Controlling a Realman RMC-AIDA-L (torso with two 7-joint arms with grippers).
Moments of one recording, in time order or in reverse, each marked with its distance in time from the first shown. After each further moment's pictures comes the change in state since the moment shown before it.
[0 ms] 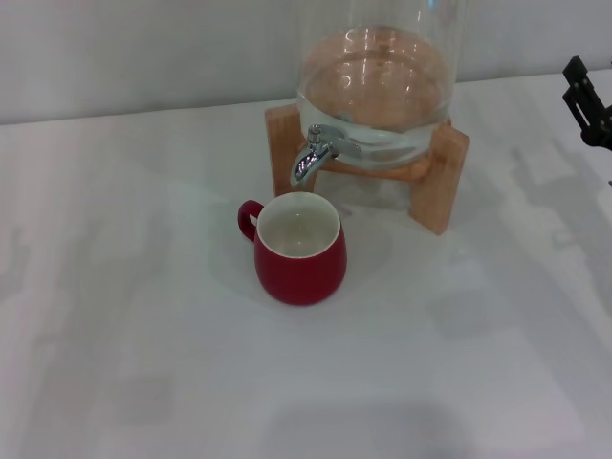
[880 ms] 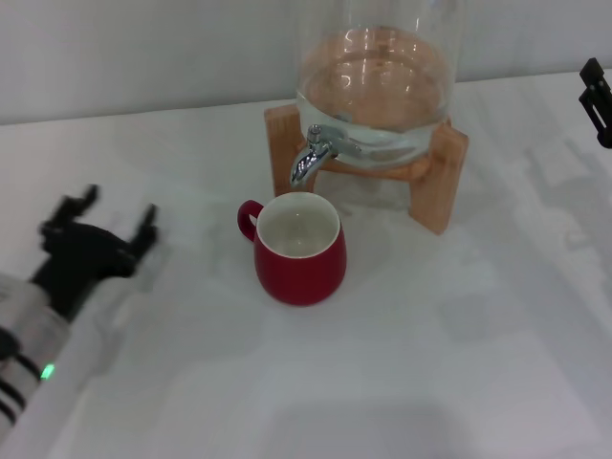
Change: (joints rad) left arm -0.093 -0.004 0.073 0.115 0.252 -0.539 0.182; right arm -0.014 -0.001 0.002 -0.035 0.000 -0.007 -0.013
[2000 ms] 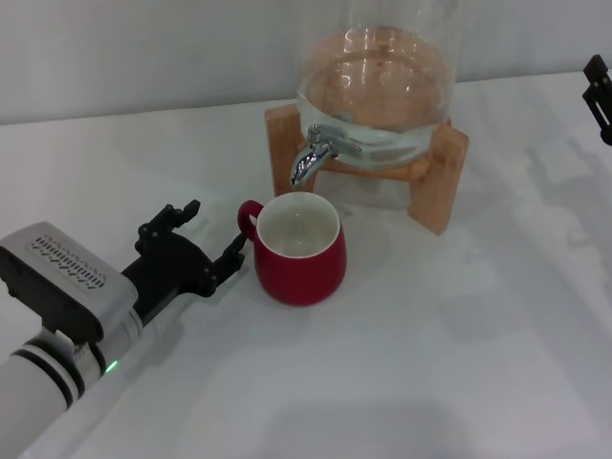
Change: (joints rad) left arm -0.171 0.000 0.203 -0.075 0.116 -0.111 -0.143; right arm 0.001 0.000 0.010 -0.003 0.000 -0.005 -0.002
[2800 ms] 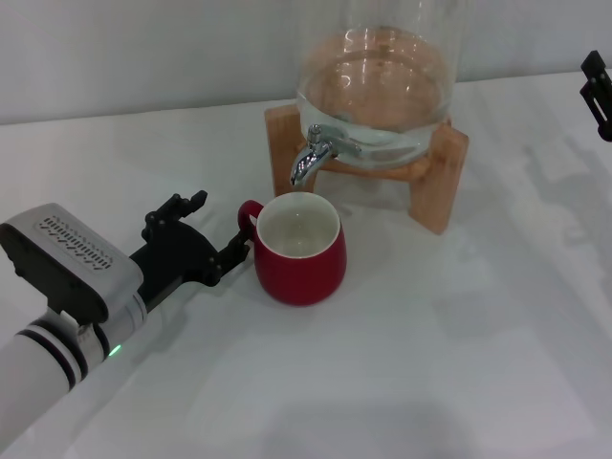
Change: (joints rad) left arm -0.058 0.003 0.019 -0.037 0.006 -0.002 -0.046; right arm 0.008 0.000 0.002 0.000 0.000 0.000 0.000
